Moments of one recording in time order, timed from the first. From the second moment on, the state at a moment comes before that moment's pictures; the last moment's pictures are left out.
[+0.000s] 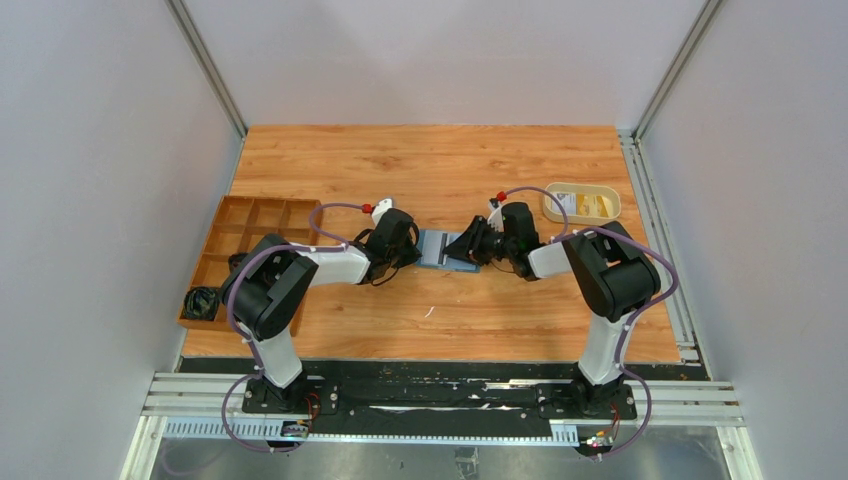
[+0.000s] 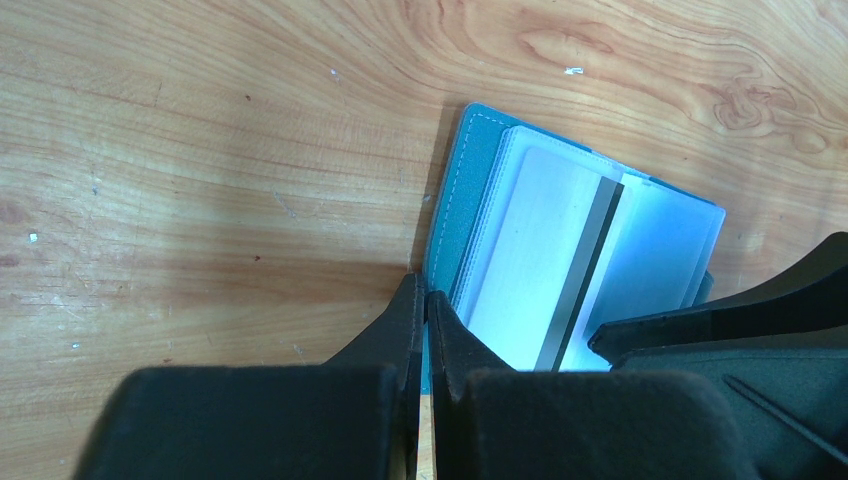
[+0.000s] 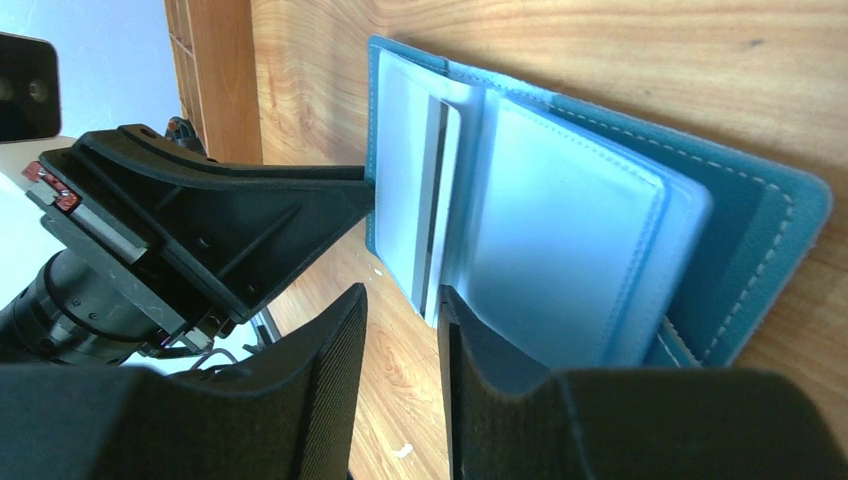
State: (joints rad) left arm -0.64 1.76 0.83 0.19 -0.19 -0.88; right arm 0.41 1.86 0.75 0.59 -0.60 0.90
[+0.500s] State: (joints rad) left arm -0.64 1.76 0.82 0.19 -0.19 -0.88; right arm 0.44 1.93 0.82 0.56 -0.59 0.92
